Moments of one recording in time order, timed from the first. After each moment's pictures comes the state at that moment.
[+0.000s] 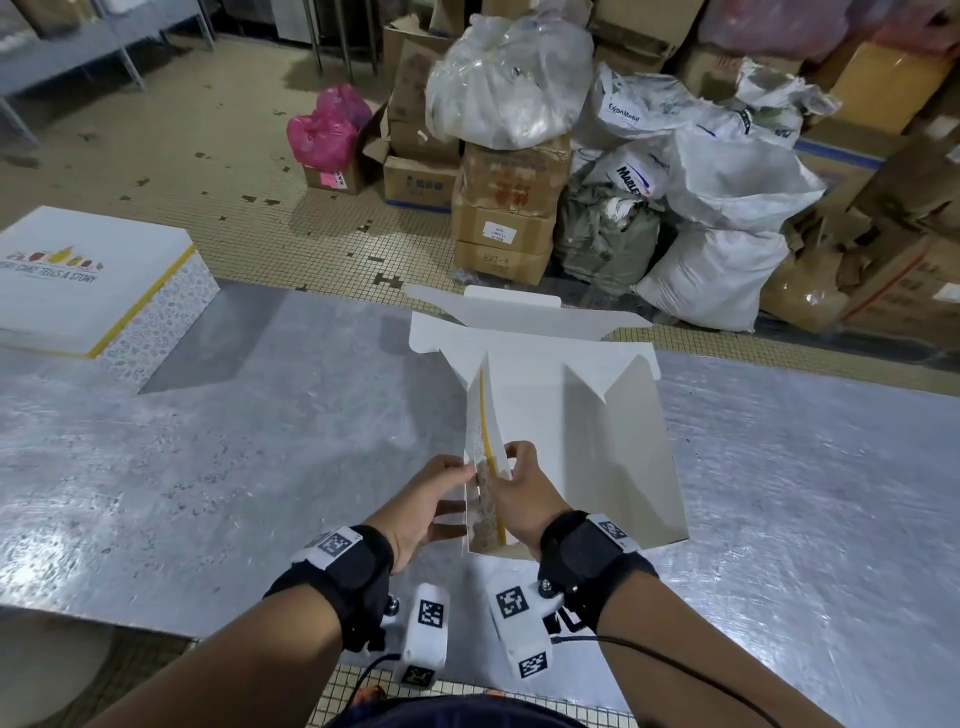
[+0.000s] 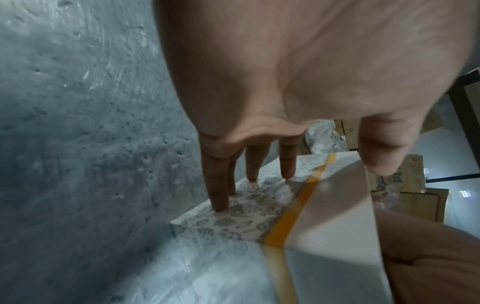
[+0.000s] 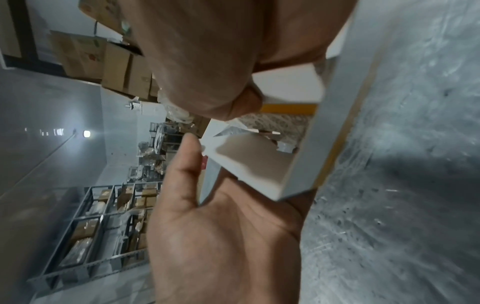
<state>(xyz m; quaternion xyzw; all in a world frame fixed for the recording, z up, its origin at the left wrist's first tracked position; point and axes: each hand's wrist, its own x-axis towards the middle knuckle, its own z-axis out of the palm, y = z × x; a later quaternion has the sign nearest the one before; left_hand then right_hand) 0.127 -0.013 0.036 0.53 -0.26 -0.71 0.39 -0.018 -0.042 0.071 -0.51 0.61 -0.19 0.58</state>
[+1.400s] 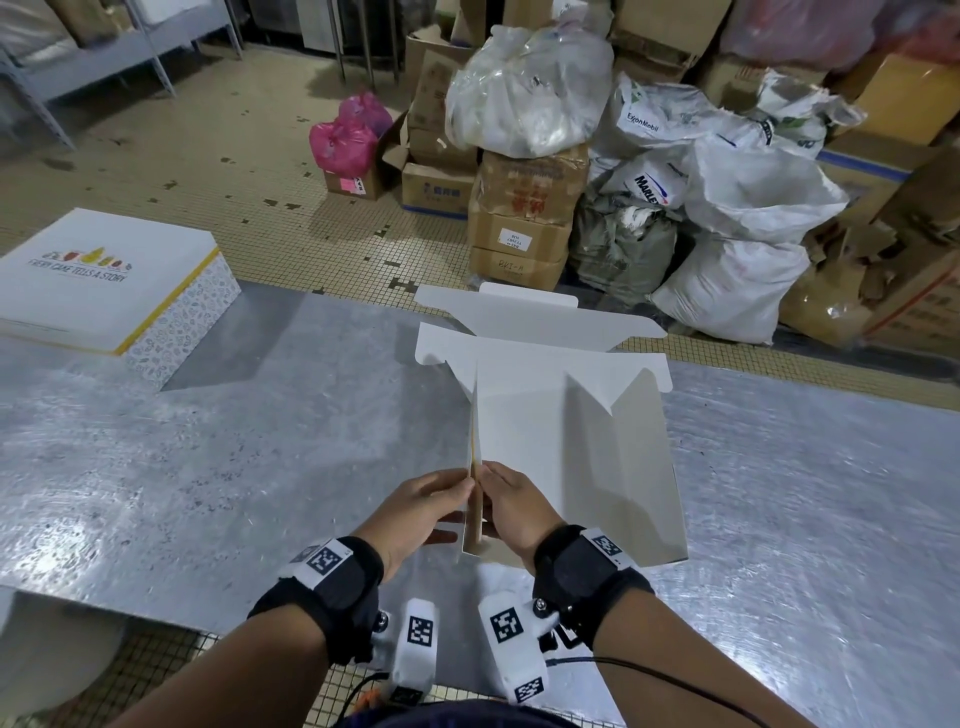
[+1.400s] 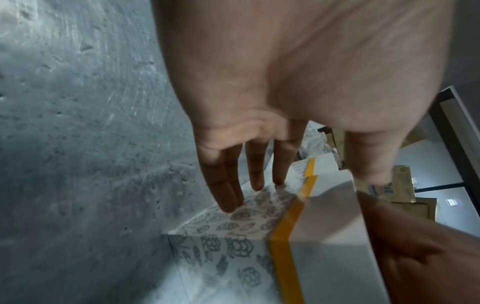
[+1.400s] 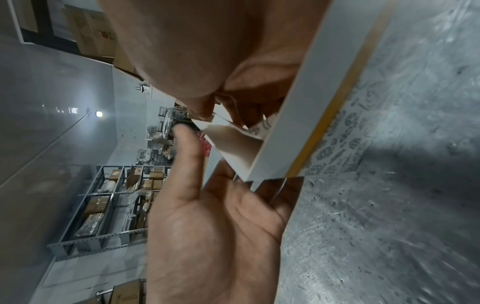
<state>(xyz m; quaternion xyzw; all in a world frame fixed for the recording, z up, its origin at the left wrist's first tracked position) 0.142 0.001 0.052 0.58 -0.35 -0.64 0.35 -0.002 -0.039 0.055 -0.50 0.54 -0.20 0.65</state>
